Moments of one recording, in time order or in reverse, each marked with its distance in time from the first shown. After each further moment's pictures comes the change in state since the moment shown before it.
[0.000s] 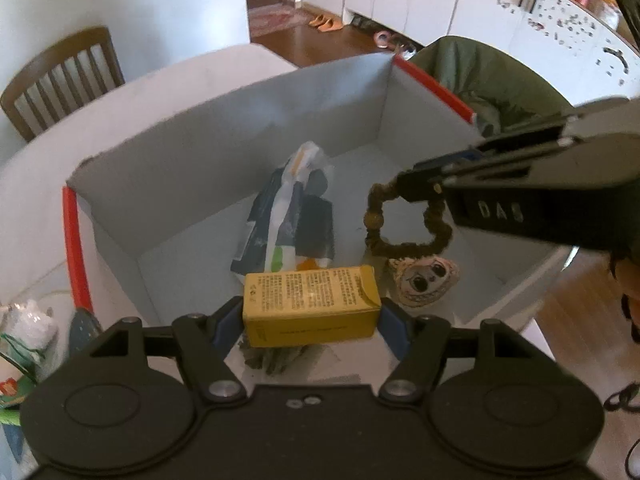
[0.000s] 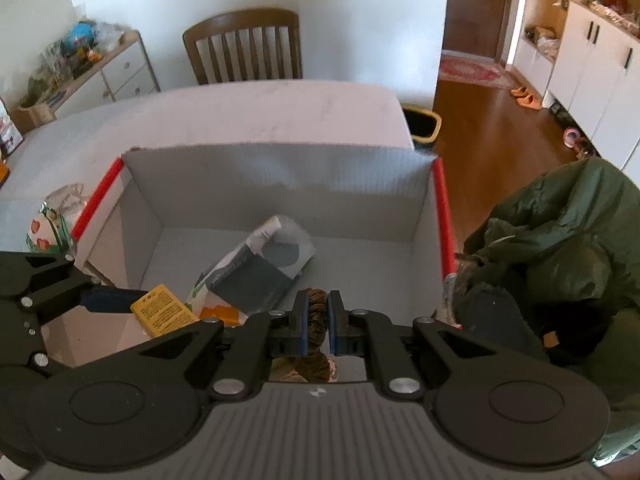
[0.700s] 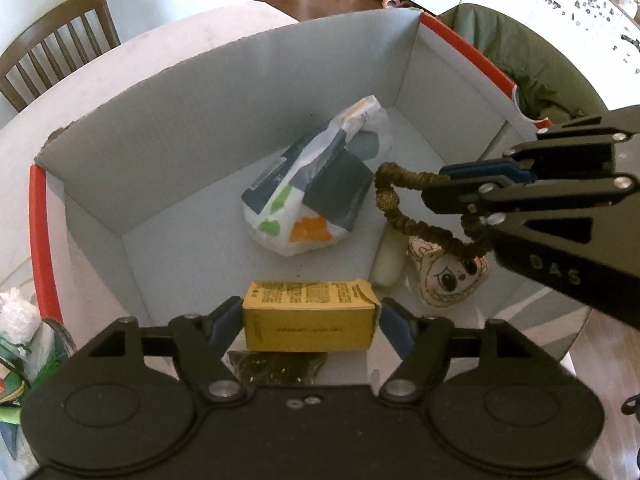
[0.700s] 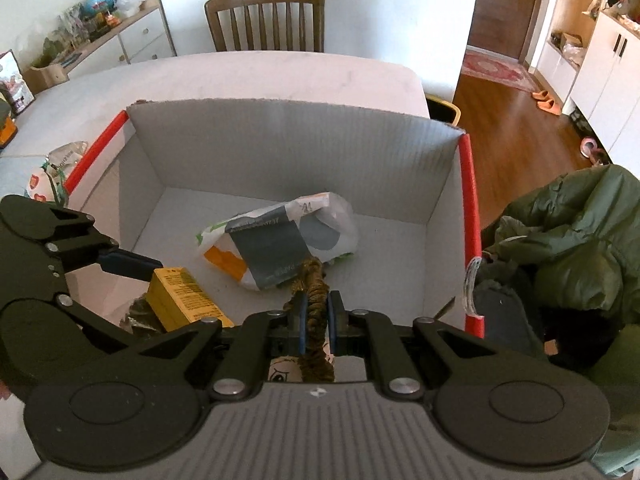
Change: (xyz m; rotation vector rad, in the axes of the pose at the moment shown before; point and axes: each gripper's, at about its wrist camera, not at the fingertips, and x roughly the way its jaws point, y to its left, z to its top) left arm 0.026 0.007 0.010 -0.016 0.115 0.008; right arm 0.009 -0.001 -0.010 -0.076 0.035 0.025
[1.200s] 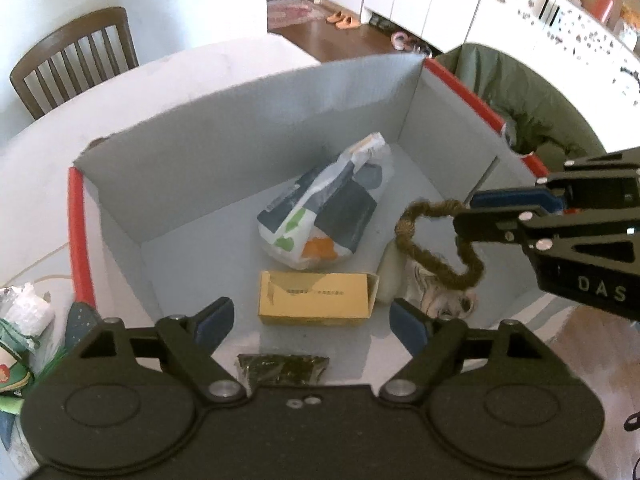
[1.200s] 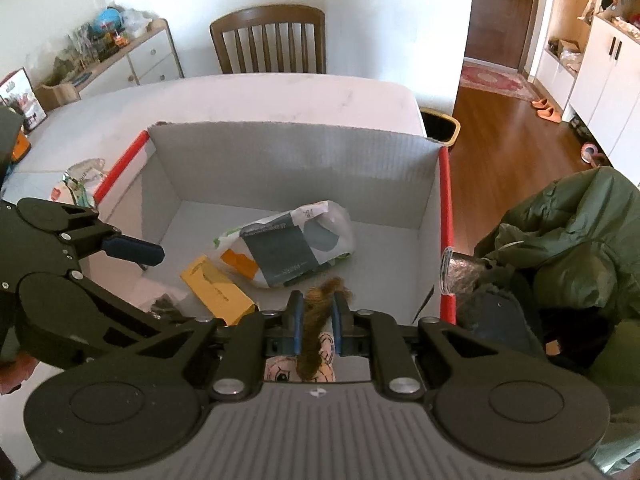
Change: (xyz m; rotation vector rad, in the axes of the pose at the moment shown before) left arm -0.028 0.006 -0.009 -0.054 -0.110 -0.005; right arm -0.035 -0.004 -0.009 0.016 -0.059 0.026
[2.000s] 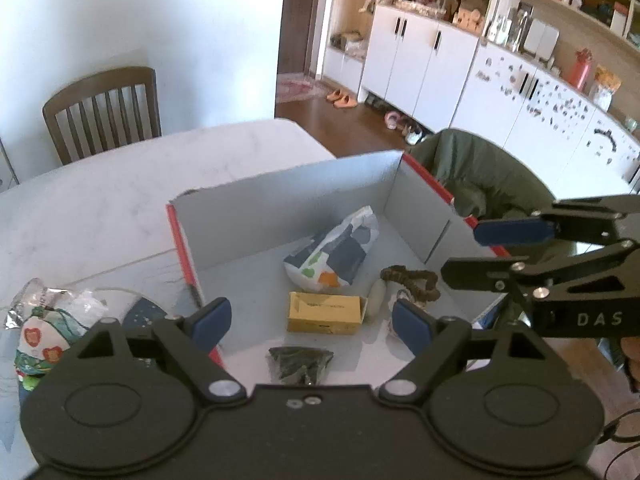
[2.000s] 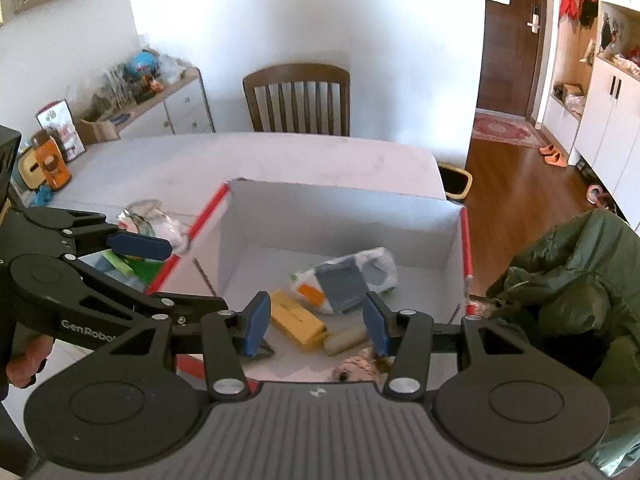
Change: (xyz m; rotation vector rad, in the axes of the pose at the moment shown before) left arm -0.098 0.017 -0.036 -0.038 -0.253 -0.032; right arm -0.079 0.056 -0.011 -0.015 -0.170 0.039
